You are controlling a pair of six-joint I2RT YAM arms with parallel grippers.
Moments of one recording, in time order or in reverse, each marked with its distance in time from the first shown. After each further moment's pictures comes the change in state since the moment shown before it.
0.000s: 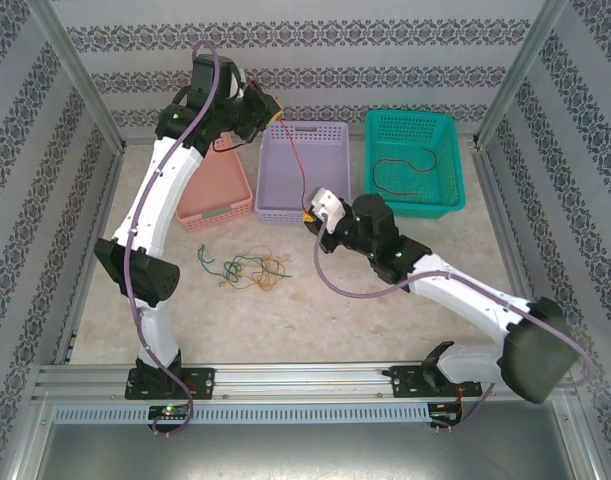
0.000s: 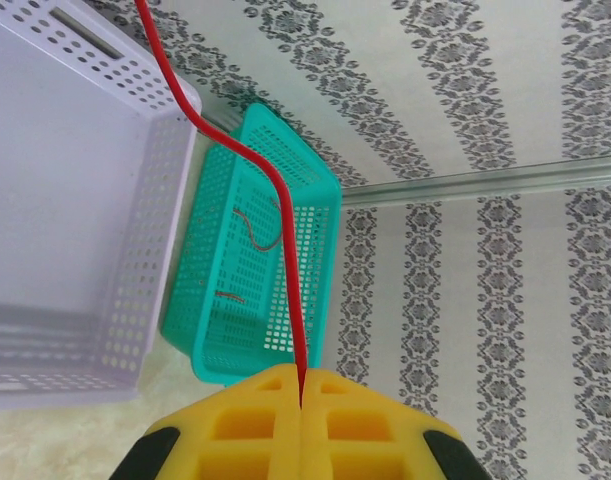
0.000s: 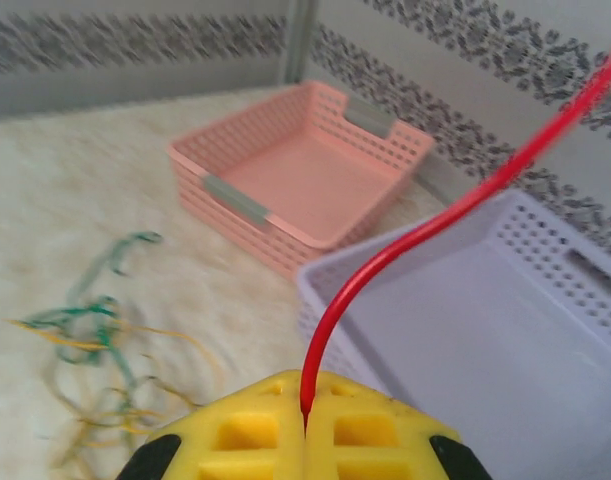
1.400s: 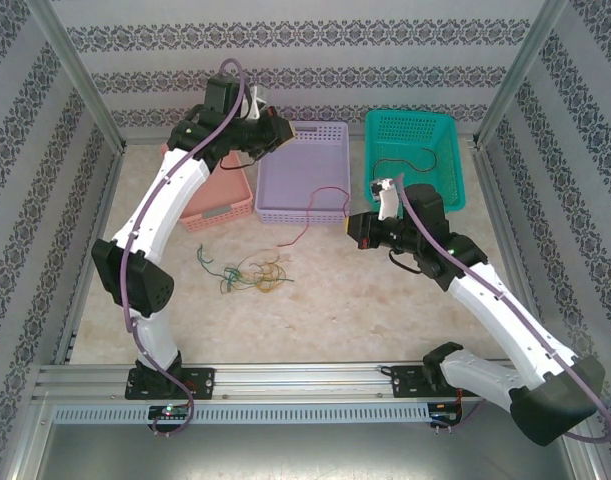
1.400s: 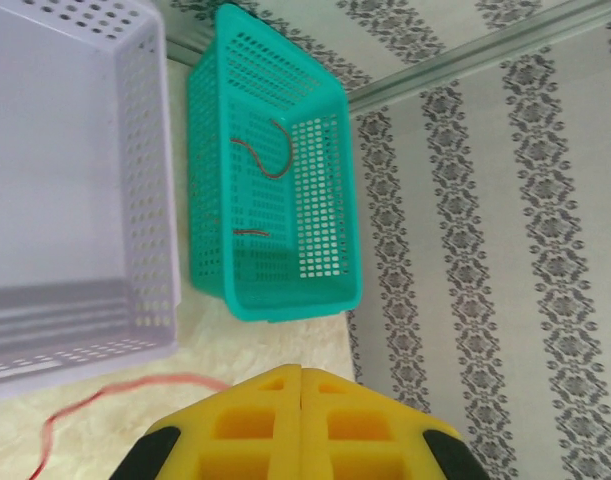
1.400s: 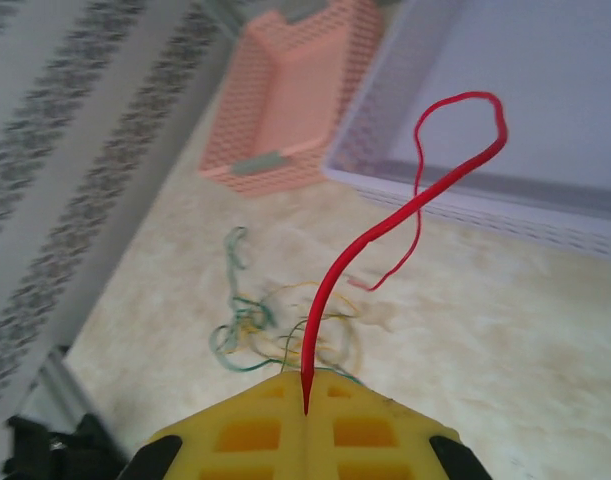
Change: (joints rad) left arm -0.054 -0.105 -0.278 0.122 0.105 0.229; right arm -0.239 -0.204 0.095 -0.529 -0.169 0.680
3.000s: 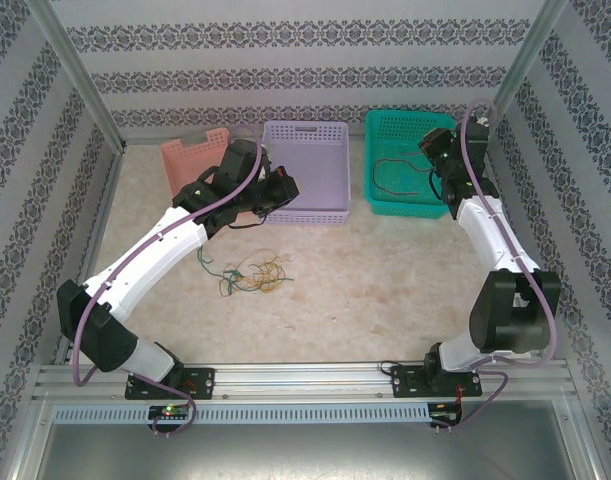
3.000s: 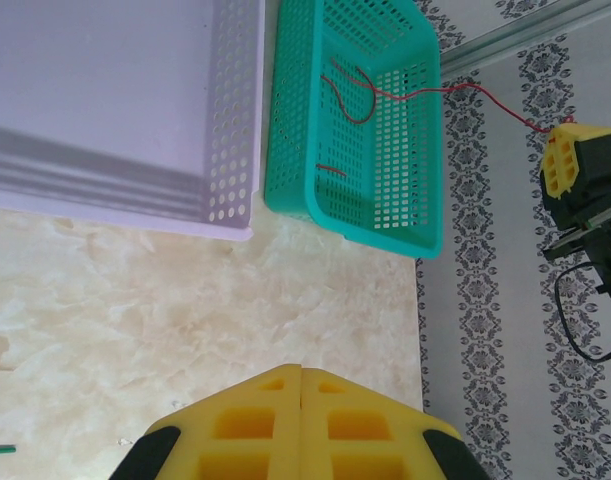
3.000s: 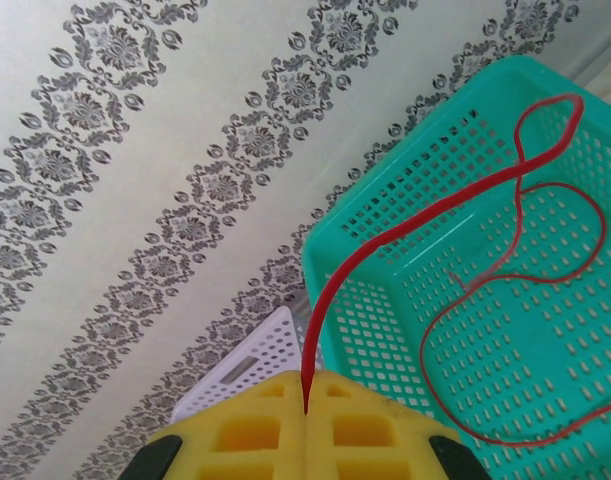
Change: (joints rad) left arm -0.227 -0.354 -0.555 0.140 -0.323 -0.123; right arm -0.485 0.479 0.283 0.430 0.312 0.424
